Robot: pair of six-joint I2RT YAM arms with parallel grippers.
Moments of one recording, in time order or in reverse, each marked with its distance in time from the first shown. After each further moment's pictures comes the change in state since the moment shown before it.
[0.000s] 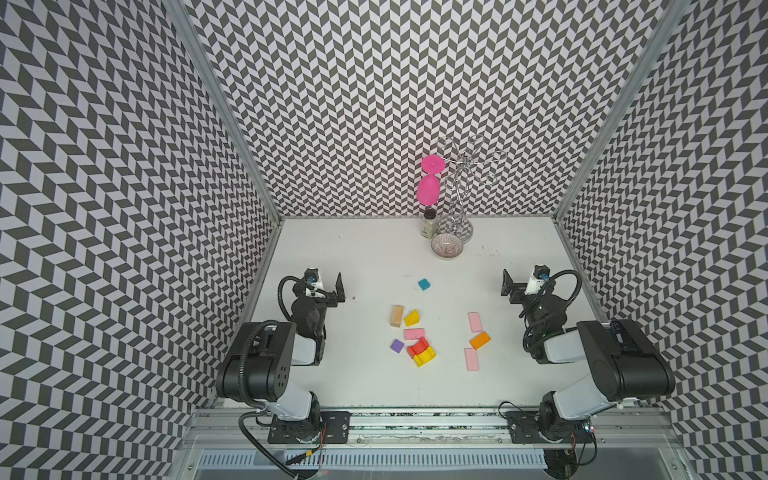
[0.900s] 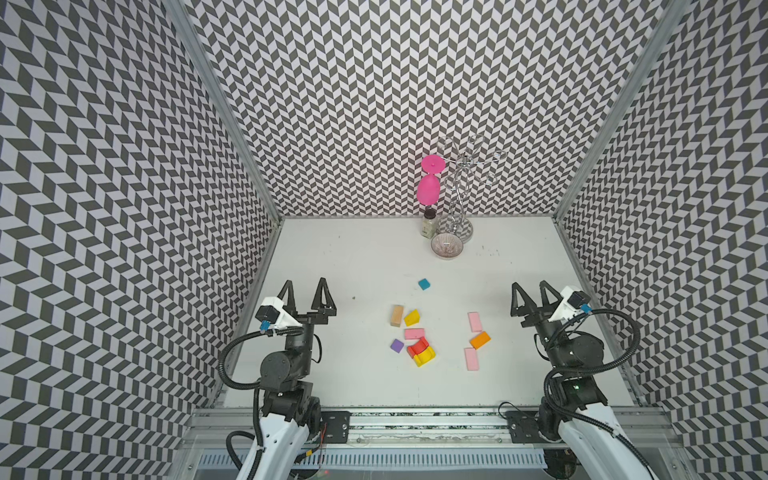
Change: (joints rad) left arm -0.148 -1.338 -0.171 -0.715 -0.132 -0.400; right arm 0.107 -1.207 -0.159 -0.800 -0.192 0.434
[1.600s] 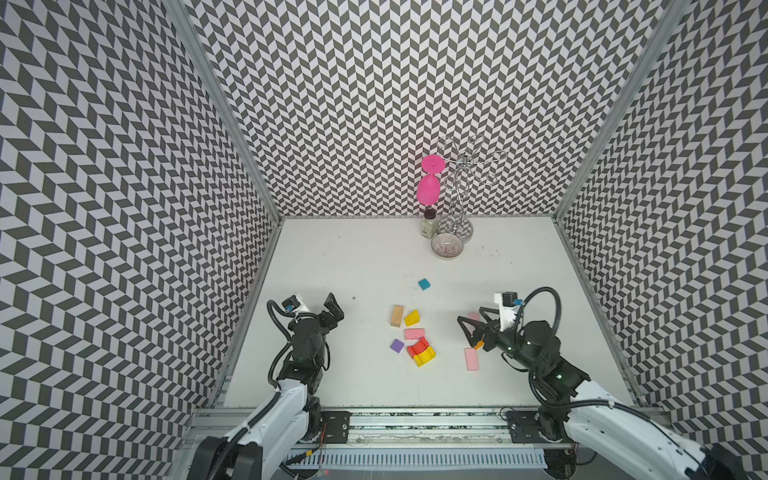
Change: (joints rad) left arm -0.007 0.706 0.050 -0.022 -0.166 -0.157; right arm 0.530 0.423 0.153 -0.220 0.094 0.010
